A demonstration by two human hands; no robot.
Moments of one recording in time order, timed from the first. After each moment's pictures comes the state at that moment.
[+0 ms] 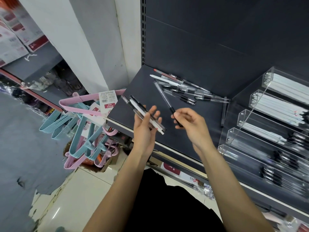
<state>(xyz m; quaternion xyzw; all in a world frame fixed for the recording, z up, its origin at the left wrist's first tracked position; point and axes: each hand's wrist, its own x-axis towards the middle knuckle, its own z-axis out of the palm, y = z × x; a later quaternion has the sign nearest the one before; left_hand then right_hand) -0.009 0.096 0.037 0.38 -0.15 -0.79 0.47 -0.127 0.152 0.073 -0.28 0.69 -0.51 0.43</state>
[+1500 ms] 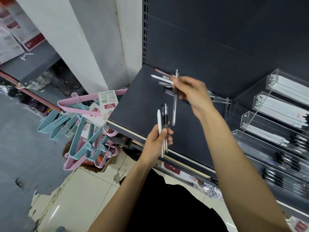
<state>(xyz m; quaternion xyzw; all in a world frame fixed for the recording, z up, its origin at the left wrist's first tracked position) -0.002 0.116 0.012 0.41 -0.44 -0.75 0.27 -0.160 0.063 0.090 -0.33 0.67 -0.52 0.41</state>
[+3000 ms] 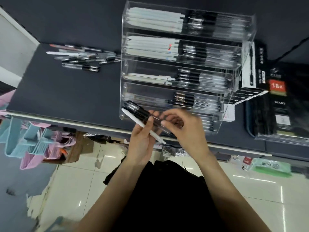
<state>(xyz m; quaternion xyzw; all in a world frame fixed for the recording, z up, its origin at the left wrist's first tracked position) -0.203 0.350 0.030 0.41 -0.26 -0.84 0.26 -0.313 0.424 0.051 -0.38 0.77 -0.44 0.25</state>
